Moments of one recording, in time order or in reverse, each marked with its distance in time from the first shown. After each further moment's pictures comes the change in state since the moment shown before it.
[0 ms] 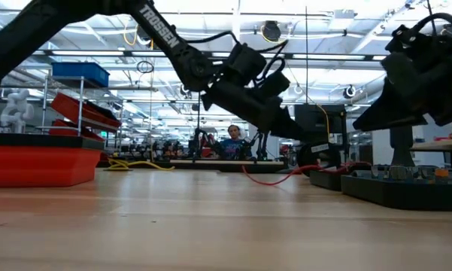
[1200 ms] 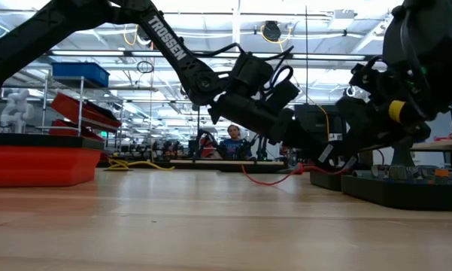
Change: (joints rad) left arm -0.030 0.095 0.036 0.123 -0.017 -0.022; right arm -0.218 0.107 -0.001 0.170 -0.120 -0.154
